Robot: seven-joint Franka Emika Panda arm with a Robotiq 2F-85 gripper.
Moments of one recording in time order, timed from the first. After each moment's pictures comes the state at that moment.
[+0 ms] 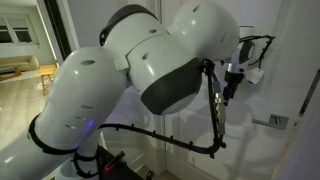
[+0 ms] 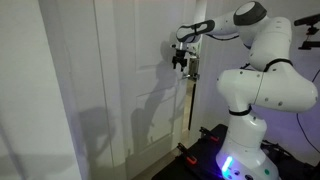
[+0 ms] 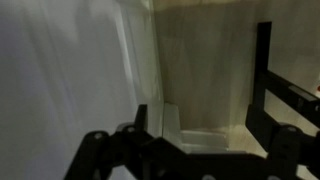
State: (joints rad) arm 1.77 -0.77 -1.96 -1.52 -0.69 1.85 -1.58
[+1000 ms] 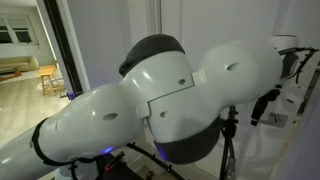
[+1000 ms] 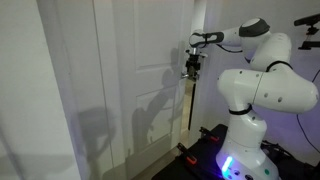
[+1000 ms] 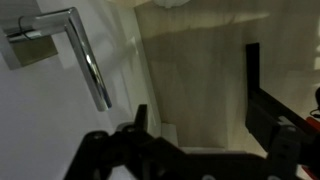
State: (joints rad) arm 1.67 -1.03 -1.86 -1.33 -0.94 1.72 -1.66
